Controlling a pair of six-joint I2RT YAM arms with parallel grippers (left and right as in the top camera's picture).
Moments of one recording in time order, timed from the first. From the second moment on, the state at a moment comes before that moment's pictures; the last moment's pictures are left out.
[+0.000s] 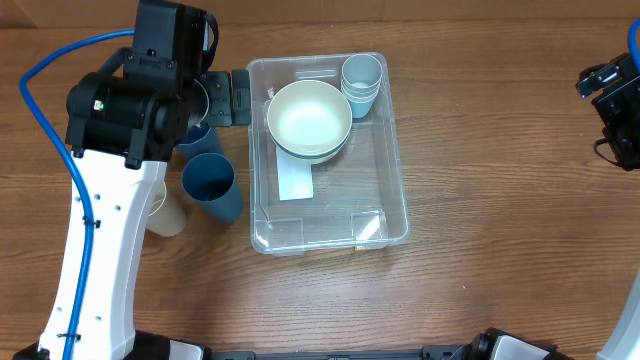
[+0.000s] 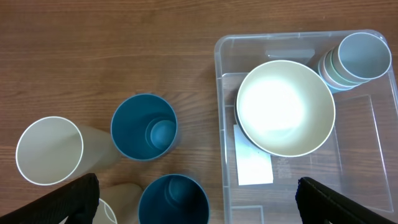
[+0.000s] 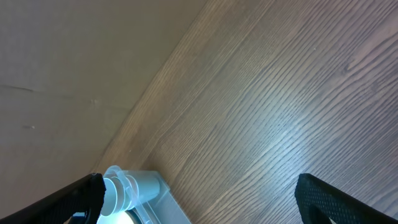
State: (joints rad) left arm -0.25 1.60 2.00 -1.35 -0.15 -0.23; right arm -0.40 1.39 1.70 -1.10 -0.20 0.62
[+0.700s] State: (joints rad) left arm 0.49 1.72 1.84 -1.31 0.06 -0.29; right arm -0.40 1.39 1.70 -1.10 -0.20 0.62
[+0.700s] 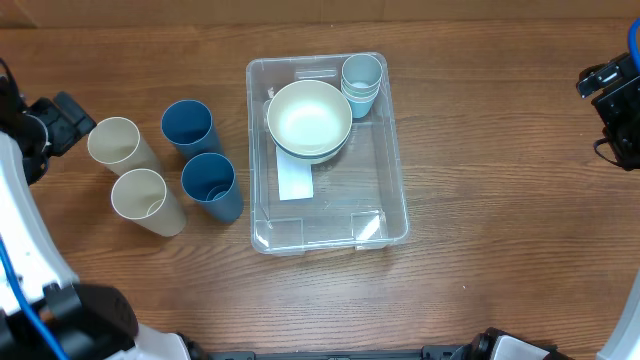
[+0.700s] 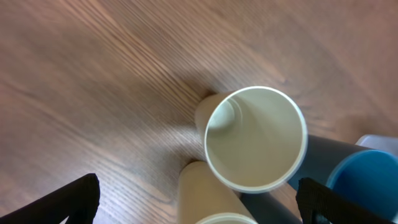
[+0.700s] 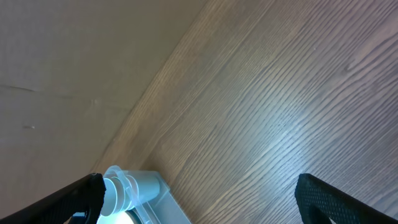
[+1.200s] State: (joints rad) left arm 0.49 1.93 1.82 -1.27 0.10 -0.19; right arm -0.40 1.39 1.70 -1.10 -0.20 0.62
